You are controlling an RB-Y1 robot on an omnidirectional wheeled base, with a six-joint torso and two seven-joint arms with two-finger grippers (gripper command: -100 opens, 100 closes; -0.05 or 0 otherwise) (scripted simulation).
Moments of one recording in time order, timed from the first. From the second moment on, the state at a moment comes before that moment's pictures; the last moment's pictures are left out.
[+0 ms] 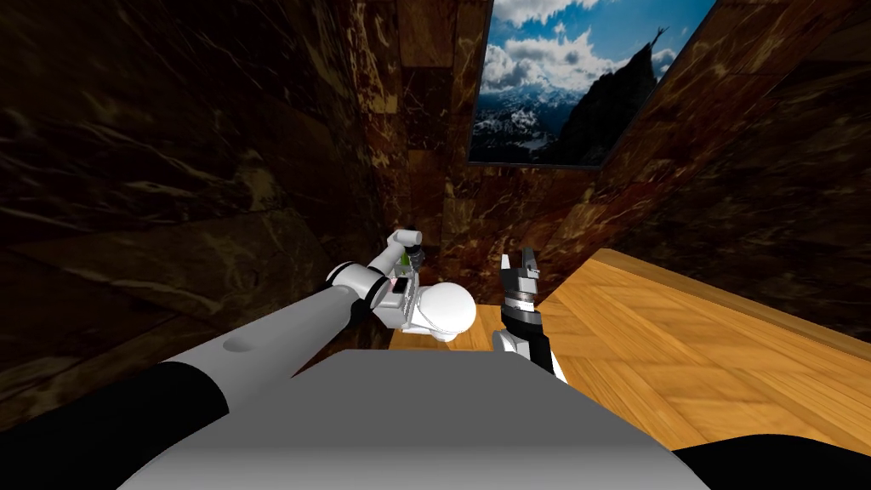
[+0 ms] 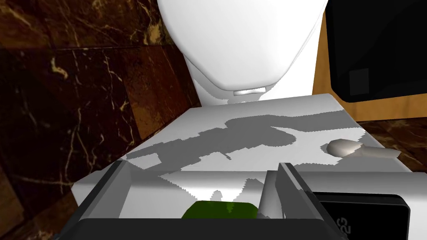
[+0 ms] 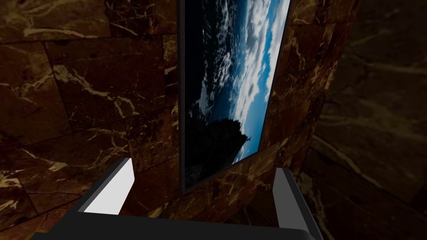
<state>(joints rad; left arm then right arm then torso) -1.12 0.14 -0.08 -0.72 0.40 1.43 0.02 0.50 0.02 0.03 -2.28 -0.02 -0.51 -0.01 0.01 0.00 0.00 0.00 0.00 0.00</state>
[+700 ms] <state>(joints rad) -1.24 0.09 -0.07 -0.59 0.45 1.56 0.05 0.50 0.02 0.03 -2.28 -0.02 -0.51 -0.01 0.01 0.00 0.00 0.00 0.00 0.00</state>
